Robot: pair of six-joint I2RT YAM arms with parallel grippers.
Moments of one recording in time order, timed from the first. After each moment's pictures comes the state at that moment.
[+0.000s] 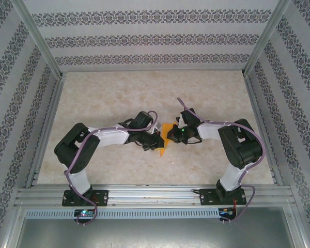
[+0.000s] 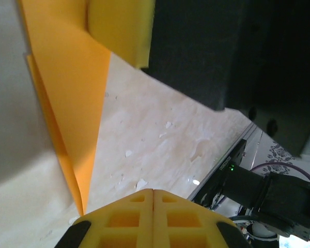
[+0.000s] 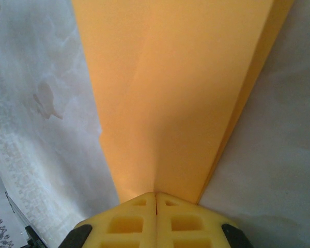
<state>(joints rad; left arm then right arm) -0.68 1.80 0.98 -0.12 0.70 -0.88 0.41 1.76 0.79 -0.11 -0.57 0.79</state>
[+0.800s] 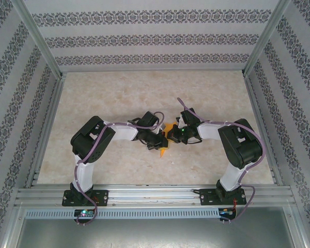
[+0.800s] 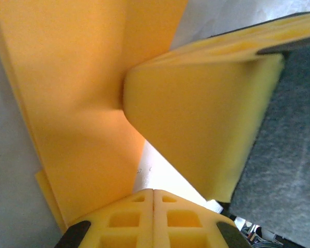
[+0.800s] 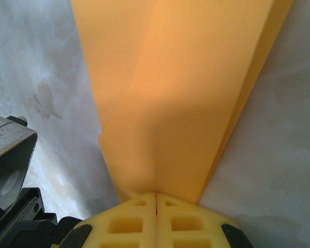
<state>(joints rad) -0.68 2.00 1.09 -0.10 0.71 -0.84 0.41 1.76 0.79 -0.11 -0.57 0.79</state>
